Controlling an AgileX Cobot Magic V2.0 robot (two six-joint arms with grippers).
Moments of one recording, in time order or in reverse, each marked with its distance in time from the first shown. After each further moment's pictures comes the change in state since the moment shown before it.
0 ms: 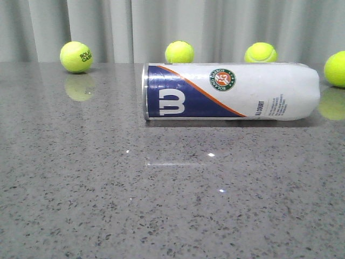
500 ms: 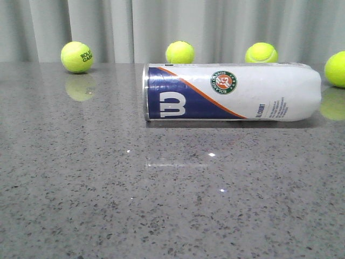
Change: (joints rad) left arm 0.000 0.362 -0.399 -0.054 0.588 0.000; right arm 0.000 0.000 0.000 0.000 0.000 0.000
